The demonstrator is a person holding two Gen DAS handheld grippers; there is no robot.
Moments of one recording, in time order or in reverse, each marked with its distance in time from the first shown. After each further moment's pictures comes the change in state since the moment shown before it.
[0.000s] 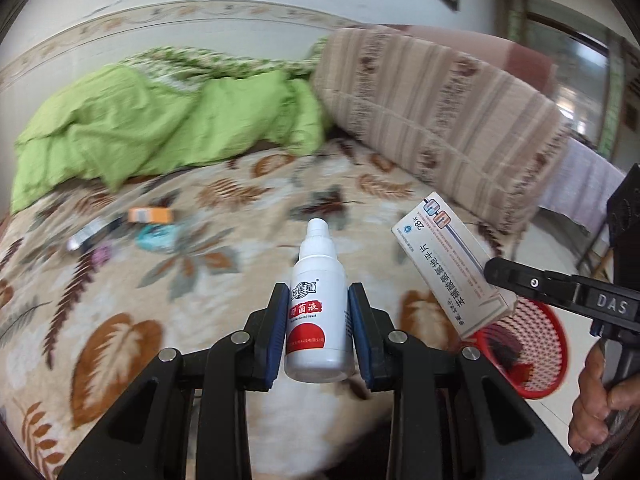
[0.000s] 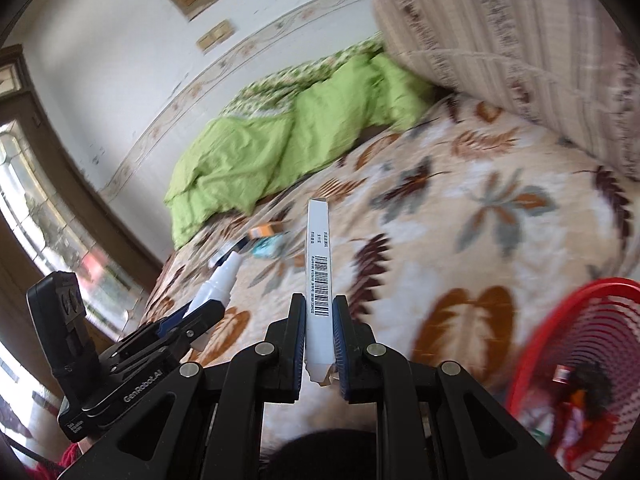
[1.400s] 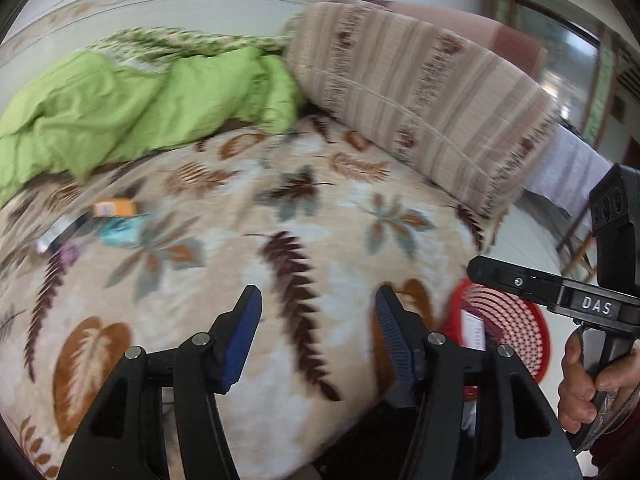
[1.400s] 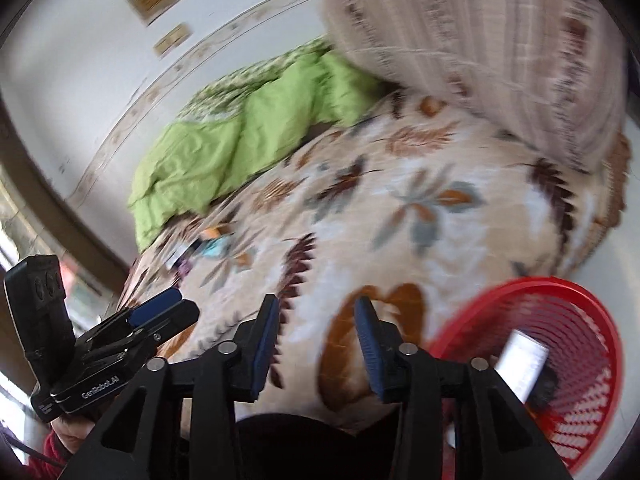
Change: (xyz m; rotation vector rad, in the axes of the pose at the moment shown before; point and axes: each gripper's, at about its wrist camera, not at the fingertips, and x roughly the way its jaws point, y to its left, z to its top) left arm 0.028 0.019 0.013 -0.025 0.100 -0.041; right arm -0.015 -0.043 0.019 0.017 0.063 -0.093
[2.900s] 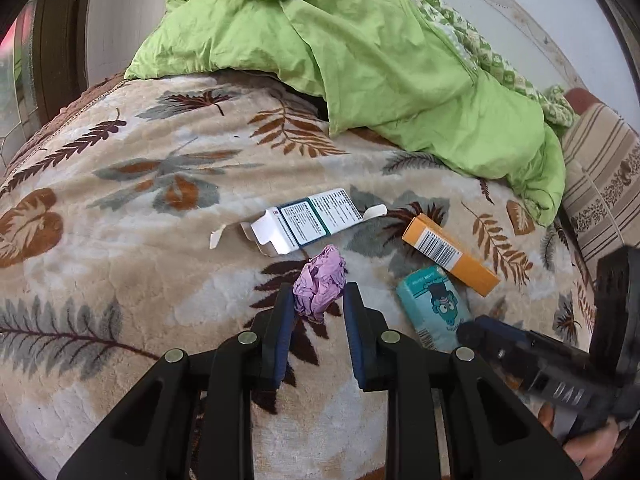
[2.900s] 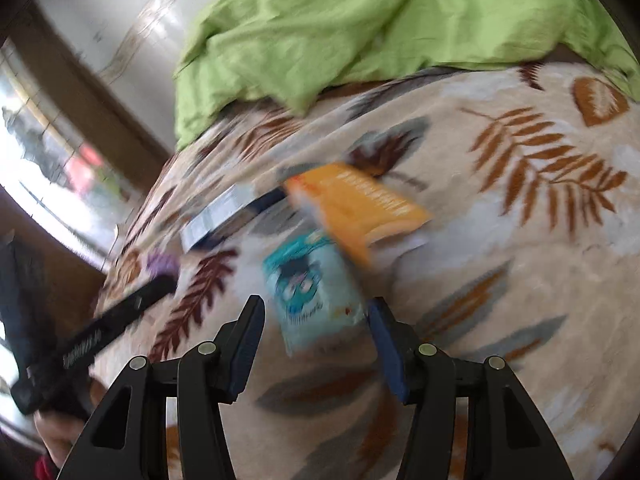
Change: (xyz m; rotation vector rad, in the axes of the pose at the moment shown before) left arm 0.059 0.340 0.012 -0.539 -0.036 0.399; right arm 0.400 0.200 0.057 -0.340 0.378 0.262
